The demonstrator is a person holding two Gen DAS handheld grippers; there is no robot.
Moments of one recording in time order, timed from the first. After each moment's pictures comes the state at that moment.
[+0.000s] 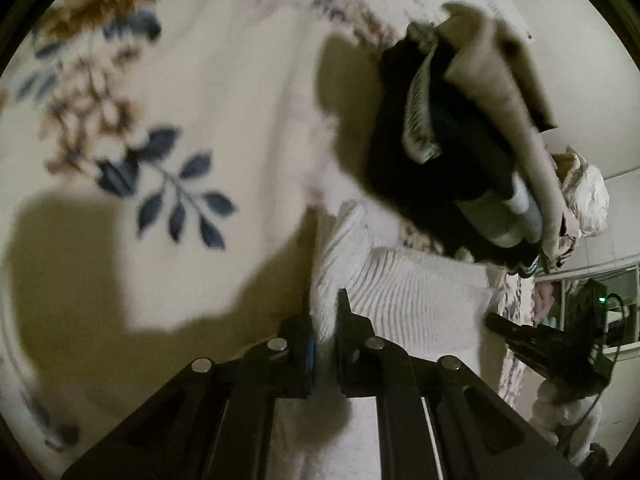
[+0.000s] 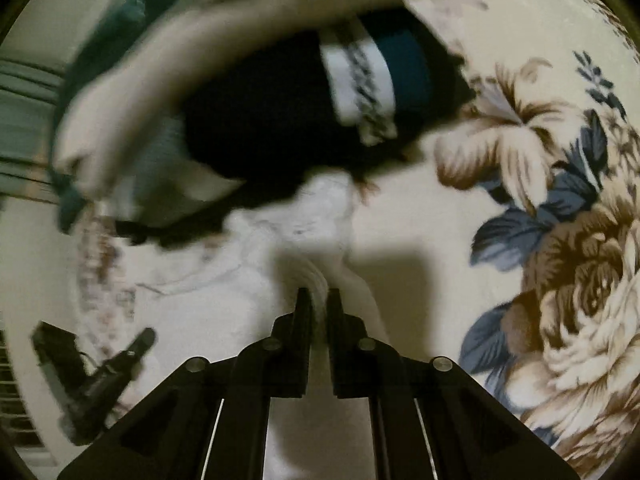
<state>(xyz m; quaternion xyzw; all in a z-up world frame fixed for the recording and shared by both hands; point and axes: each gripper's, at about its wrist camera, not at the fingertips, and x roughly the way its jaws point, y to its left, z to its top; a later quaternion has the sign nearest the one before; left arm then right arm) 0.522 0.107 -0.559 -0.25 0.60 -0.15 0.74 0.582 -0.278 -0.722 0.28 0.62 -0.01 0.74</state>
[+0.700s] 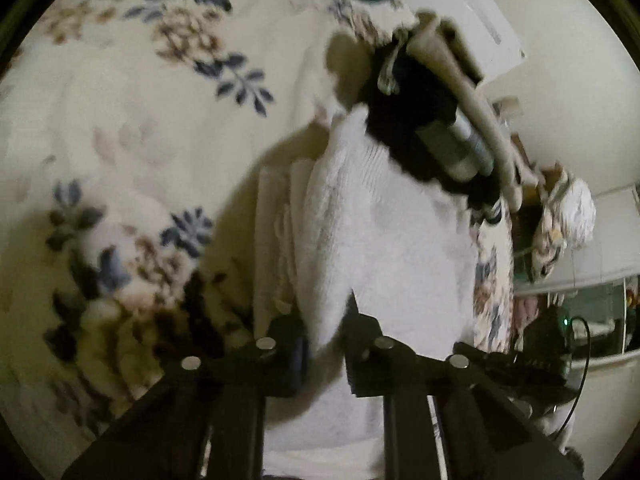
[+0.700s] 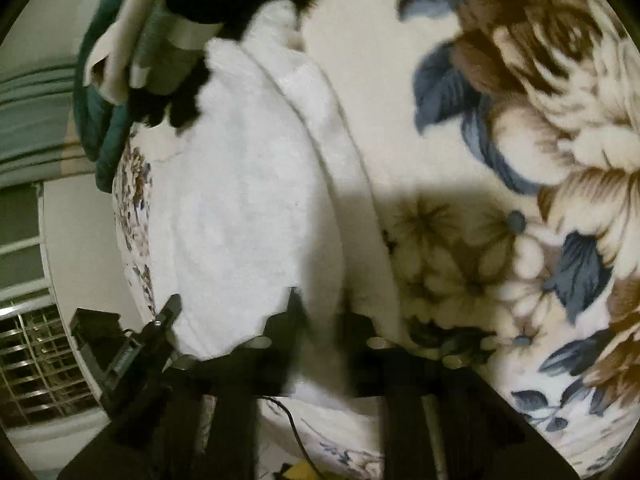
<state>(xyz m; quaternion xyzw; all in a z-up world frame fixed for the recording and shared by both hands) 0.390 0.122 -0.516 -0.30 0.56 -0.12 0.76 0.445 -0.281 -0.726 0.35 0.64 0.09 0.67</state>
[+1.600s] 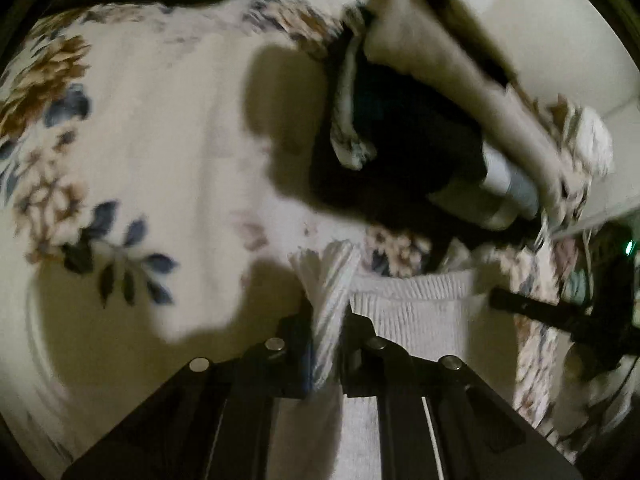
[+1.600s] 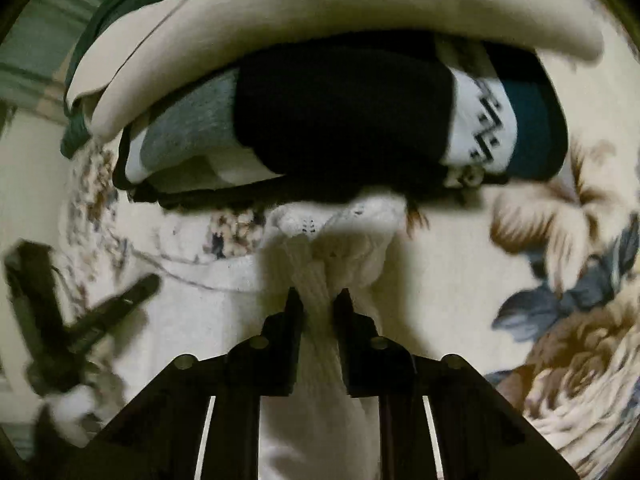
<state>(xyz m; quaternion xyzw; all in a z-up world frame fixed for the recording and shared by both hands) 0.534 0.072 -0.531 -0.16 0.57 -0.17 0.79 0.607 -0.253 -0.702 0.16 0.61 0.06 0.77</state>
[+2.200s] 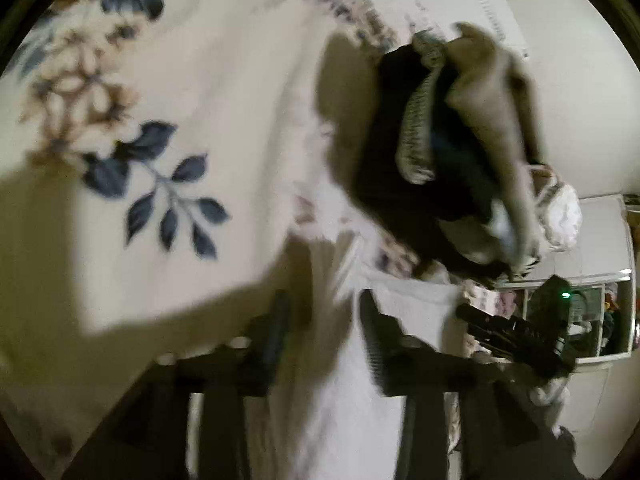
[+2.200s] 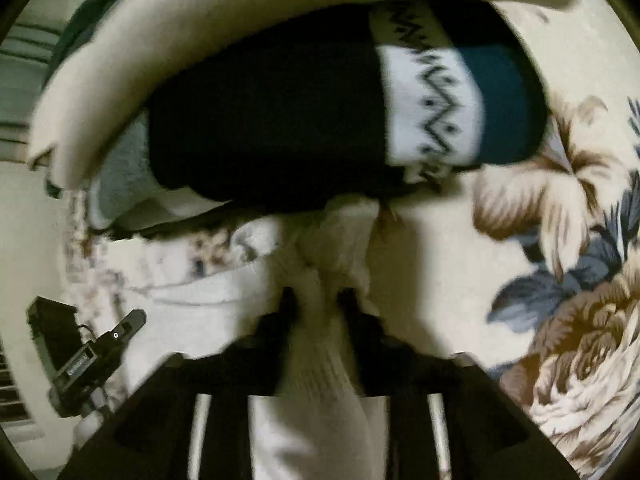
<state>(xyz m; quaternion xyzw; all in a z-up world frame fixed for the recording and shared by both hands) 0.520 0.130 -0.550 -0.32 0.59 -0.18 0.72 0.610 -0.299 -0.709 0.26 0.64 0.06 0.72</state>
